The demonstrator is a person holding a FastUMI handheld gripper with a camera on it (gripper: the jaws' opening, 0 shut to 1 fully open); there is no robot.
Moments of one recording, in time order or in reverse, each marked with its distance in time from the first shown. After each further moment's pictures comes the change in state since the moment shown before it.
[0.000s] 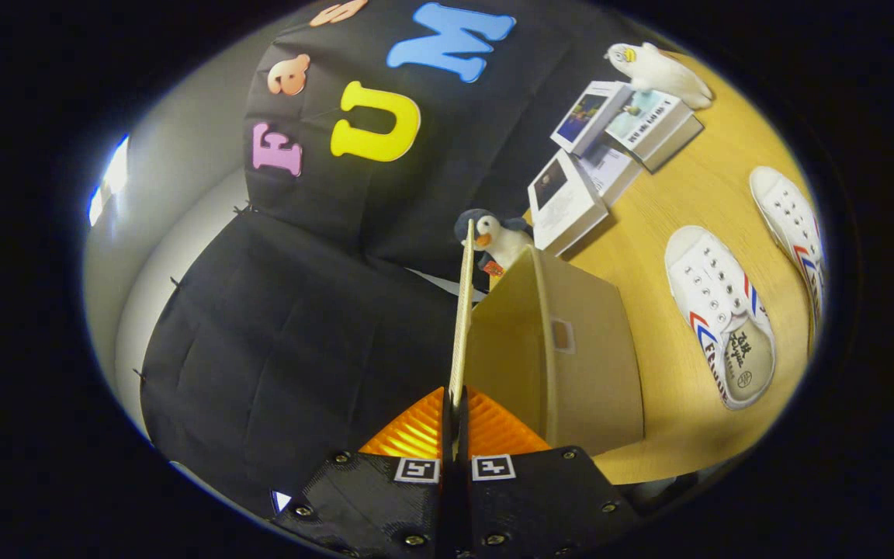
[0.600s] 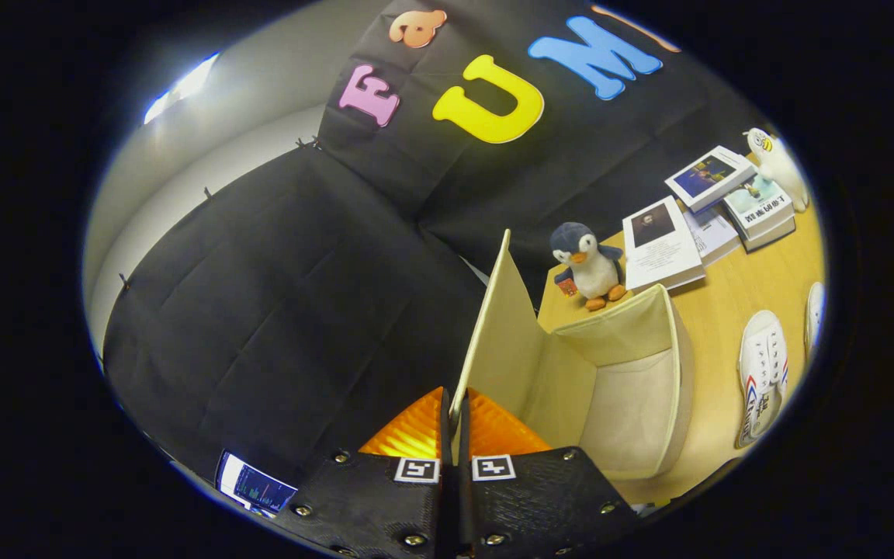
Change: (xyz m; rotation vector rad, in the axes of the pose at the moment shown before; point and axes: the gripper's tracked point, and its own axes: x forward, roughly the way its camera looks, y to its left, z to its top) arm 0.051 0.116 -0.027 -0.308 0.029 0.038
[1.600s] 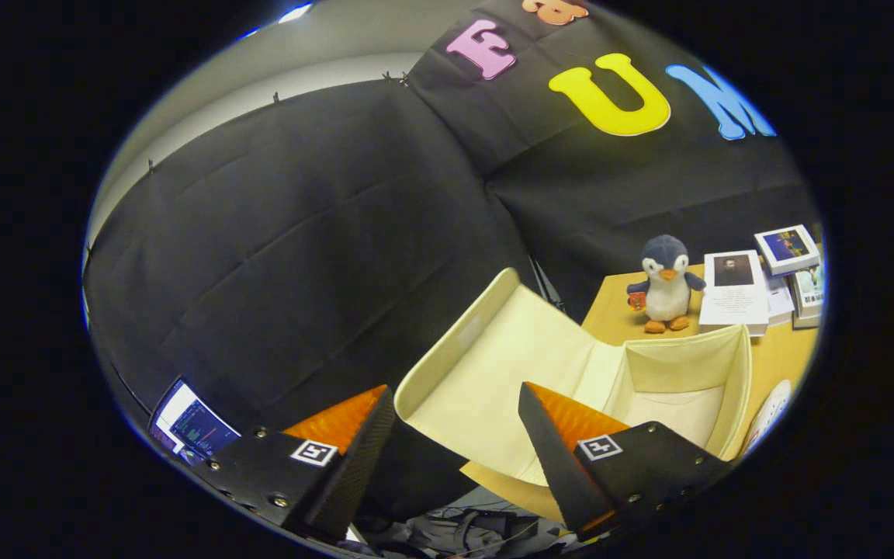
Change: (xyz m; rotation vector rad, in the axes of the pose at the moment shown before) arm 0.072 0.060 -0.046 -0.338 0.104 0.036
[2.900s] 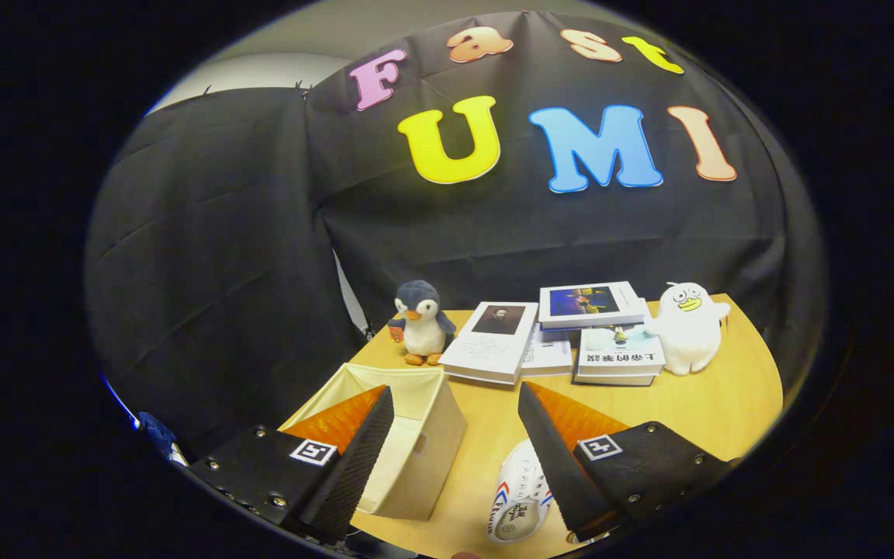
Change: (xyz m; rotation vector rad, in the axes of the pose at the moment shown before) arm -0.174 -0.284 0.029 -0.093 -0.083 -0.583
